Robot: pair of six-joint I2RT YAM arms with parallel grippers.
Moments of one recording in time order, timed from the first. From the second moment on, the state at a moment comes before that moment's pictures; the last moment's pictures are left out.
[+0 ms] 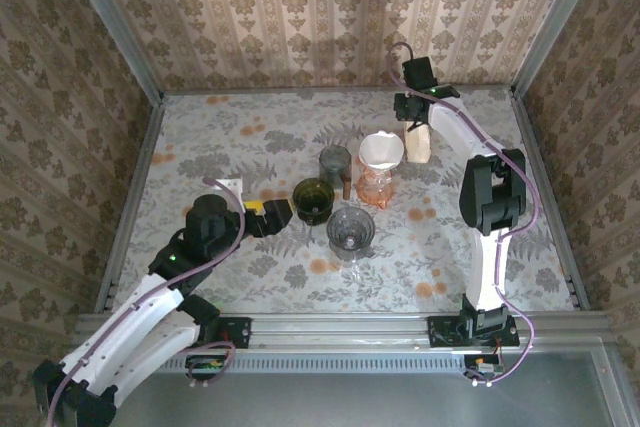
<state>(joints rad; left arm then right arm) -0.61 0.66 0.52 -0.25 0.16 -0.63 0.18 2.10 1.86 -0.65 0.17 0.23</state>
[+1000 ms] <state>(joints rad) -0.60 0.69 0.52 -0.21 0.18 -0.65 0.15 2.18 1.94 -0.67 0.17 0.24</state>
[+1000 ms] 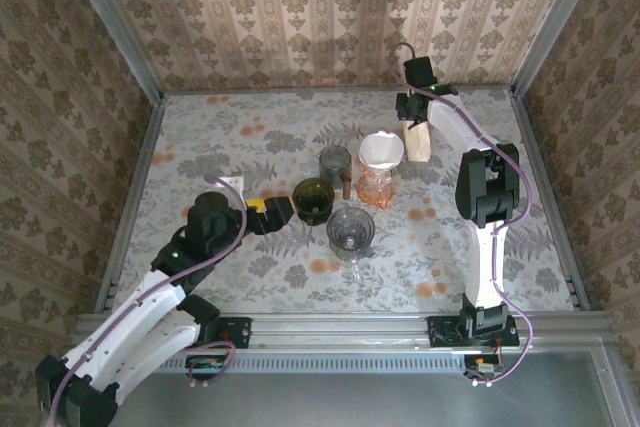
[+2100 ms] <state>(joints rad) -0.59 0.60 0.52 -0.23 0.20 -0.65 0.19 1.75 1.67 -0.58 0.23 0.24</state>
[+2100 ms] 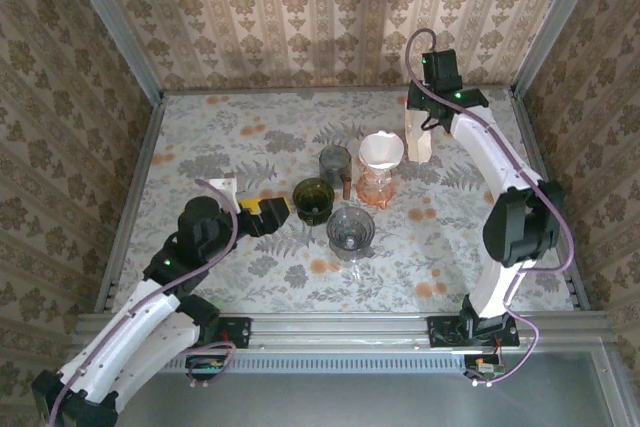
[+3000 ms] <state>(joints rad) -0.59 0.56 0.58 -0.33 0.27 -0.59 0.88 0.98 1.48 -1.06 0.36 0.45</state>
